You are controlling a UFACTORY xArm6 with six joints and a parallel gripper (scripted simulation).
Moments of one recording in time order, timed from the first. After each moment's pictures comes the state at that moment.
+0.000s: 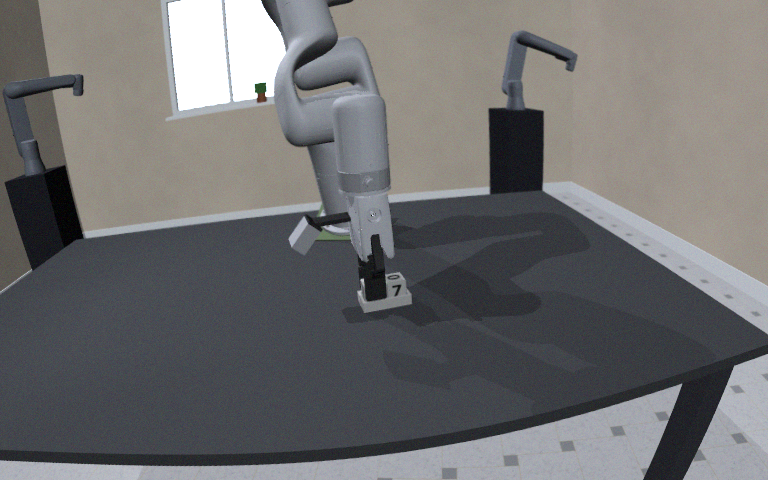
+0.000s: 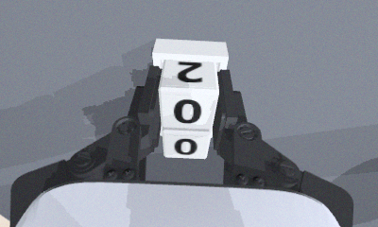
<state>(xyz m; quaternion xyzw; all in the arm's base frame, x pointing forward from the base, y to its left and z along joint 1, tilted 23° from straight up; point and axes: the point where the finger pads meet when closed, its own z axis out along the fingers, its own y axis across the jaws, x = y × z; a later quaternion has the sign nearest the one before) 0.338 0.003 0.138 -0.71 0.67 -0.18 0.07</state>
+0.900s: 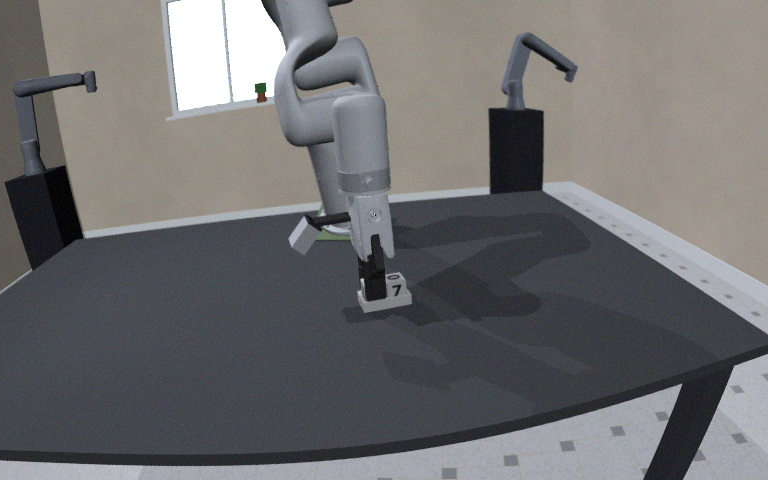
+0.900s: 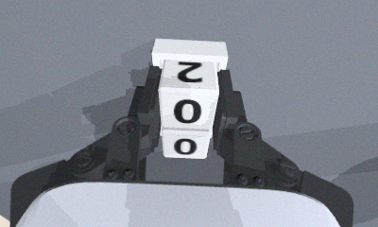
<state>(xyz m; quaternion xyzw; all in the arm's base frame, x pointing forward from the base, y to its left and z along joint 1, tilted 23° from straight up) 0.338 0.003 0.138 -0.71 0.67 -0.18 0.07</state>
